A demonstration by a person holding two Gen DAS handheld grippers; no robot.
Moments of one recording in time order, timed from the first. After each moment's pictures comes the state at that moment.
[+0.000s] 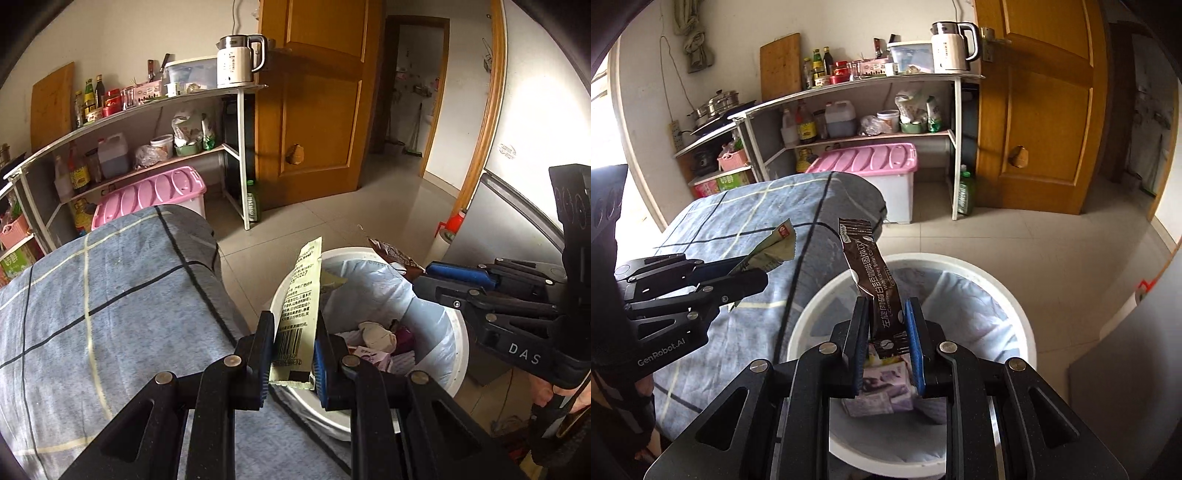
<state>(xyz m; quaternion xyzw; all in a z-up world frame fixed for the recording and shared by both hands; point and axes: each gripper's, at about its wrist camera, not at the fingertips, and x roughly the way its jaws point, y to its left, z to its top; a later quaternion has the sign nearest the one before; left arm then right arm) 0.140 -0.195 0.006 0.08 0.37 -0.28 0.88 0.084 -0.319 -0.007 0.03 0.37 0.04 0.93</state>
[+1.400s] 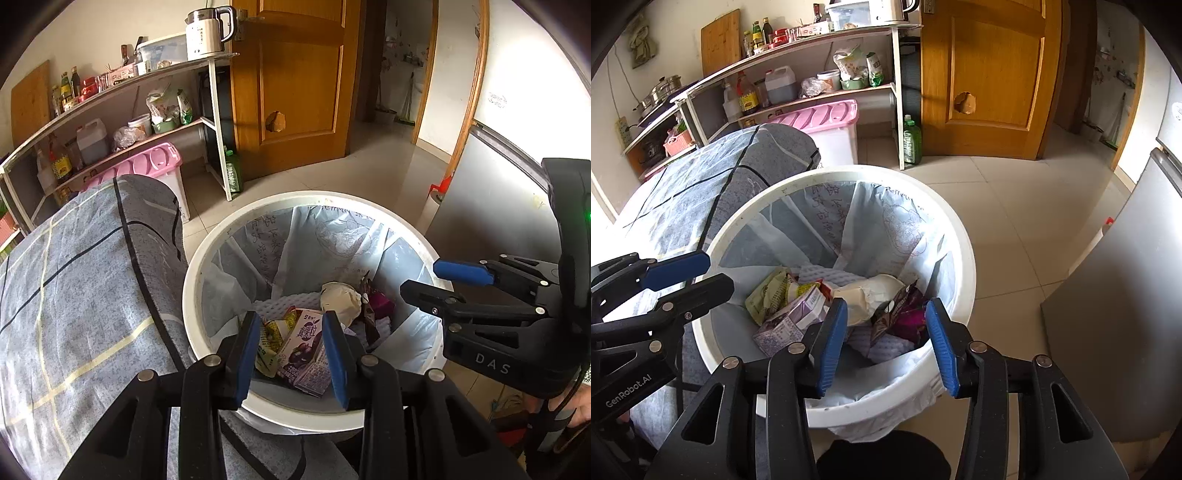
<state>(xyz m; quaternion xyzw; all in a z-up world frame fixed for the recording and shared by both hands) 0.103 -0.250 -0.044 0.12 0.40 -0.28 0.86 0.051 -0.372 -0.068 0.05 0.44 -0.05 0.90</state>
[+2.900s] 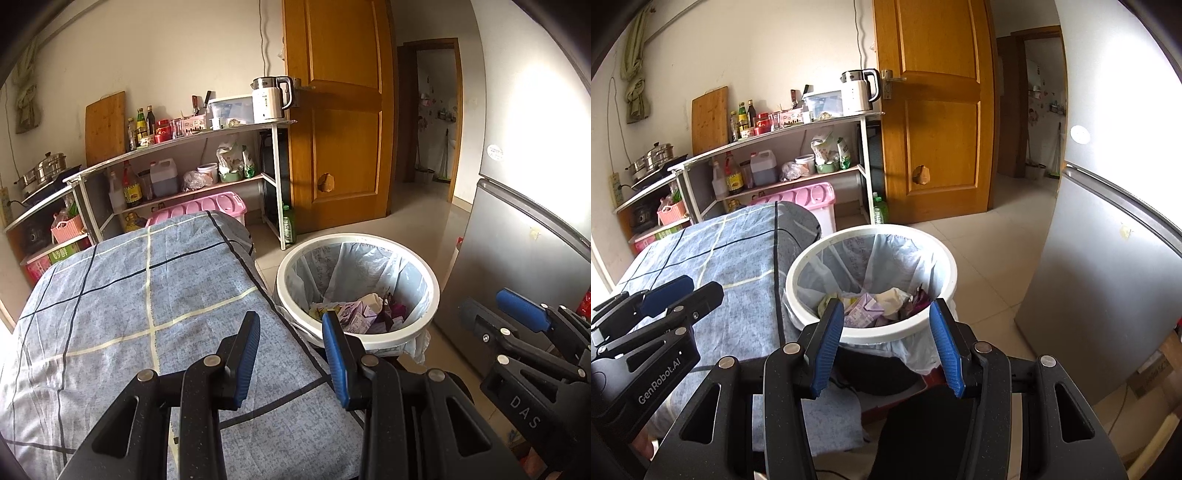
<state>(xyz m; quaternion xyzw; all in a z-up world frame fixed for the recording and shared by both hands) -0.019 -0.148 0.014 0.08 0.29 -0.20 0.93 -0.091 -0.278 -0.005 0.07 0.28 -0.15 0.95</state>
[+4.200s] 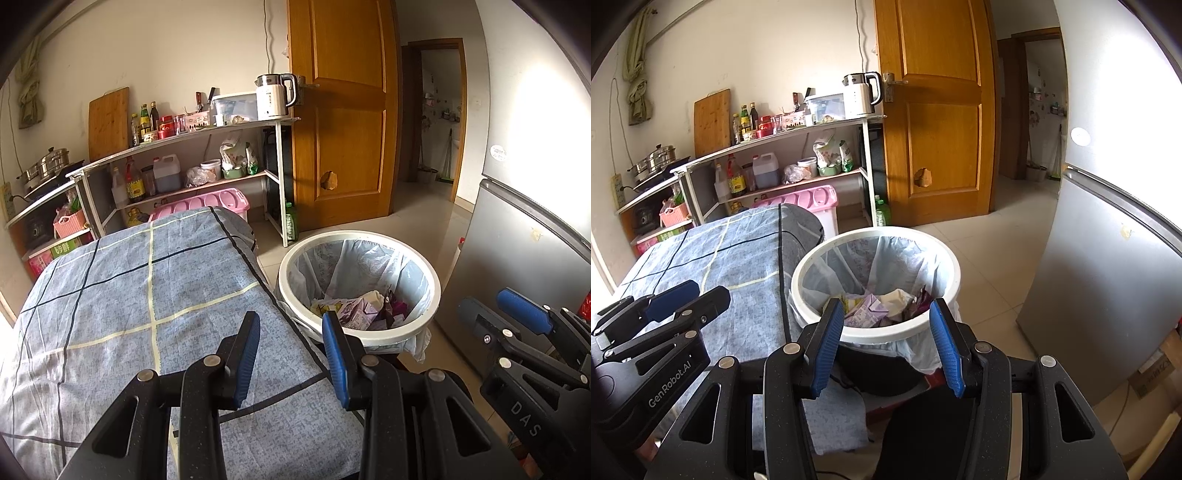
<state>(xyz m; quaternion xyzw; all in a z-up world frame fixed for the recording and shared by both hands) -0.022 -0.146 0.014 0.07 0.29 -0.20 0.93 -0.094 -0.272 -0.005 0.07 0.27 -0.14 0.95</state>
